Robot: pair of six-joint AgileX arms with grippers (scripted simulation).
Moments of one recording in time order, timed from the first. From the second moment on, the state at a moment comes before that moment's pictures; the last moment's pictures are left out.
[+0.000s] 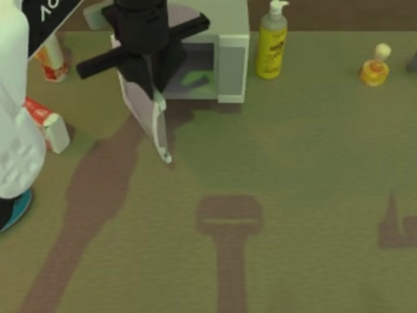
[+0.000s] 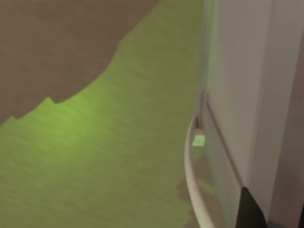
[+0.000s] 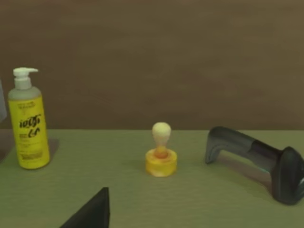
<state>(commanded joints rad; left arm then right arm) -0.47 2.35 2.43 -1.66 0.00 -1.00 0.00 0.00 0.00 0.00 0.00 0.00</state>
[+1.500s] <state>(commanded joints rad) -0.47 2.30 2.28 -1.55 0.00 -1.00 0.00 0.00 0.00 0.00 0.00 0.00</state>
